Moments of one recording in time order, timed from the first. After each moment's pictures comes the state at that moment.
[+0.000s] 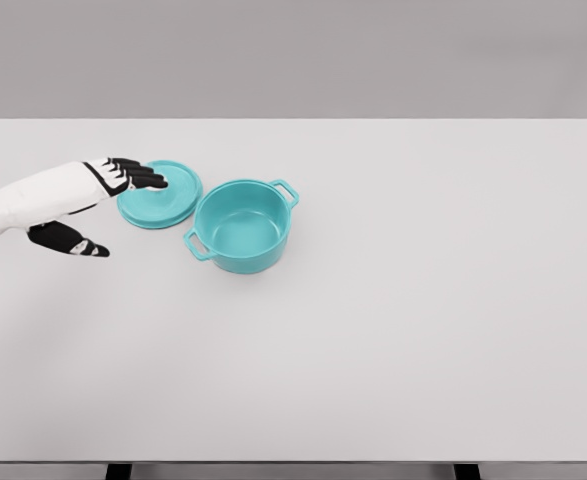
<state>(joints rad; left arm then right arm) -0.49 1.02 -0.63 -1.56 -0.09 -0.61 -0.28 -0.02 0.00 0.12 0.11 0.07 -0.28 0.38</state>
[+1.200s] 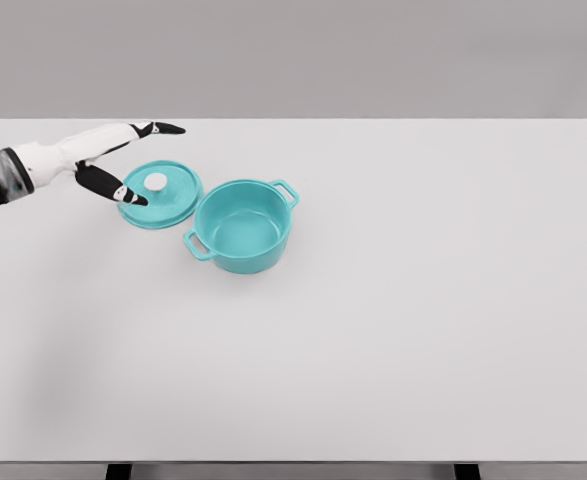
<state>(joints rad) -0.83 0.67 -0.81 -0.94 0.12 -0.61 -0.45 0.00 0.00 0.12 0.11 0.07 -0.28 0.38</state>
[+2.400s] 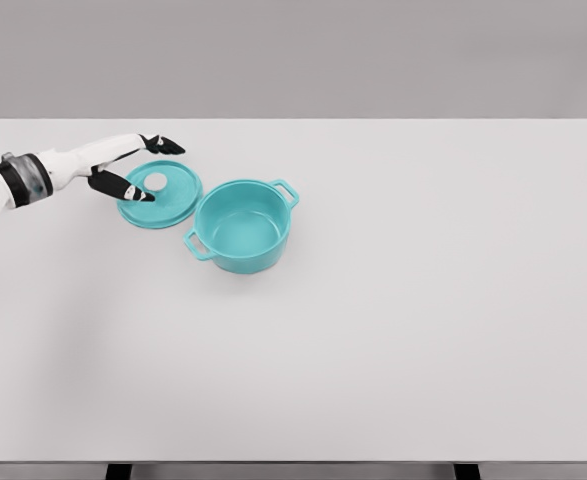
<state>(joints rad) -0.88 0.56 -0.82 -0.70 0.01 -0.61 -0.45 0.00 0.00 0.12 0.11 0.07 -0.28 0.38</state>
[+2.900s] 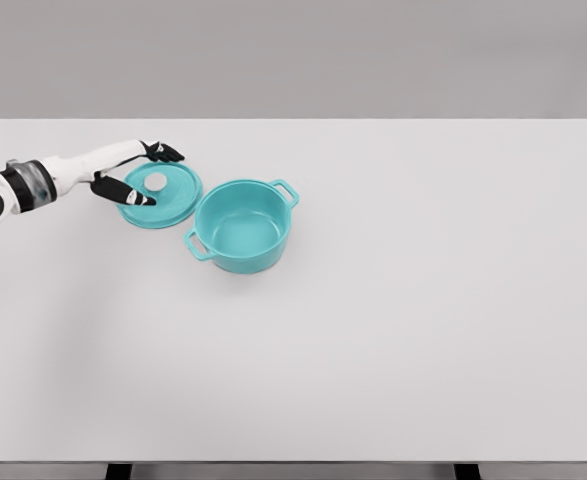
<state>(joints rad) -0.88 0.53 -0.82 -0.64 0.00 -0.61 -0.45 0.00 0.00 0.12 0.11 0.07 -0.28 0.38</state>
